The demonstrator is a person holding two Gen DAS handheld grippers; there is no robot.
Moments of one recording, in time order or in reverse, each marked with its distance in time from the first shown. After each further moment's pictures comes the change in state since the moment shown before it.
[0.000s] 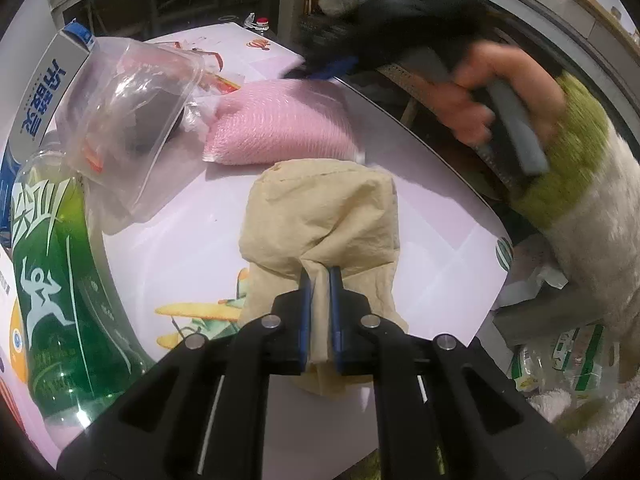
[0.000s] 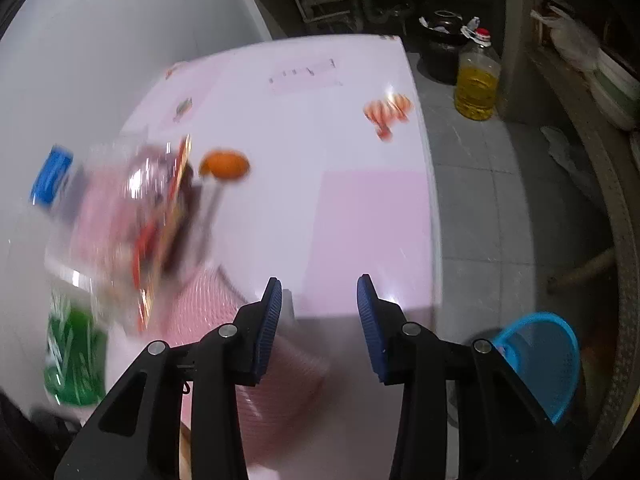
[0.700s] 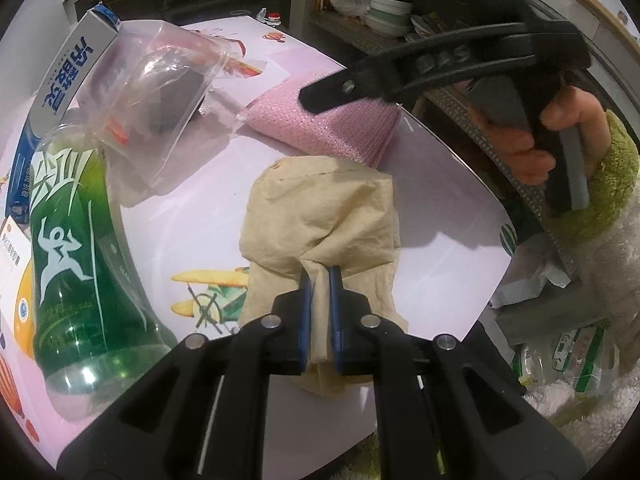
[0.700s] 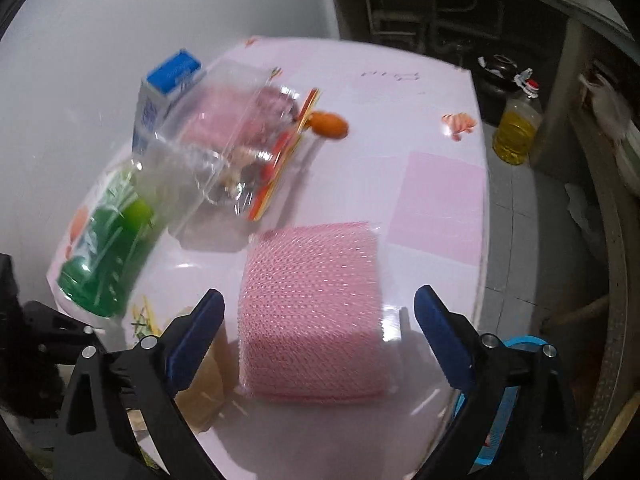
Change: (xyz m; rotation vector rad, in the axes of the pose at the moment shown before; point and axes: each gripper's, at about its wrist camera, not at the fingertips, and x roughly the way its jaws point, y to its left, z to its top) left arm -0.009 0.004 -0.011 -0.025 0.013 0.032; right arm -0.022 0.055 -0.037 -0.252 -0.006 0.051
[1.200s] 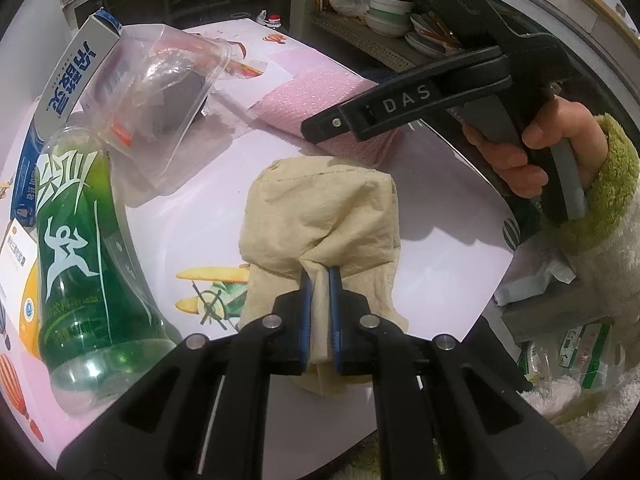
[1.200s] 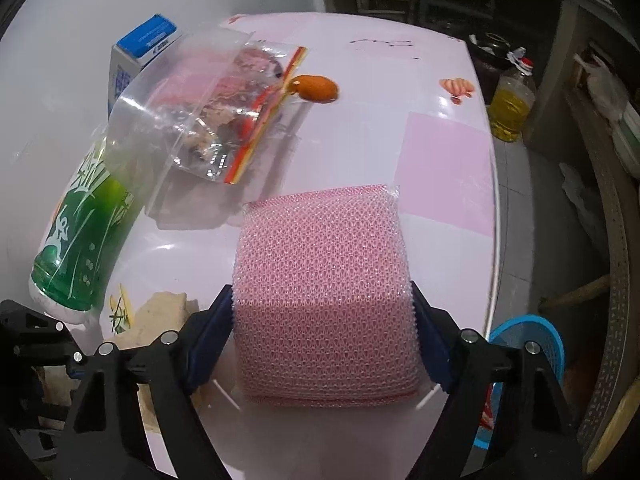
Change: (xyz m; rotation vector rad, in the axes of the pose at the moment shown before) left arm -0.002 -0.007 -0.004 0.016 -0.006 0.018; right arm 0.013 -0.007 -0.011 0.057 0.037 -0.046
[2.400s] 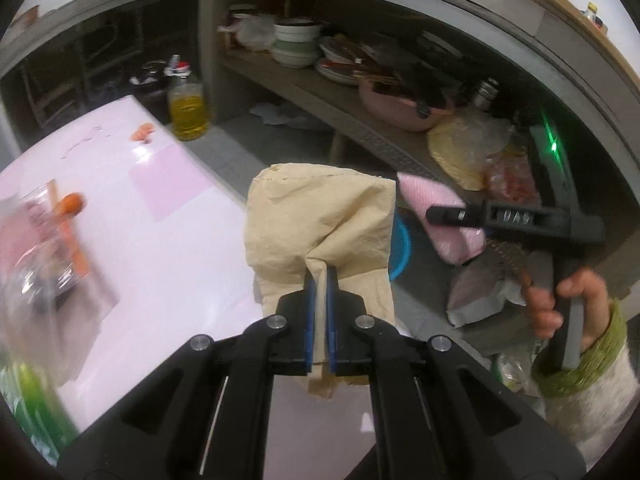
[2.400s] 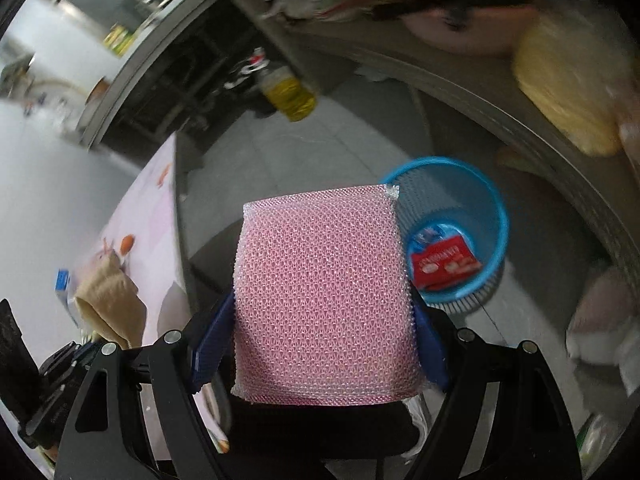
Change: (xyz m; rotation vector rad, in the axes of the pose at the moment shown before) left arm 0.024 -0.103 0.107 0.188 -0.067 -0.201; right arm -0.103 -0.172 -0.219 0.975 -0.291 -0.077
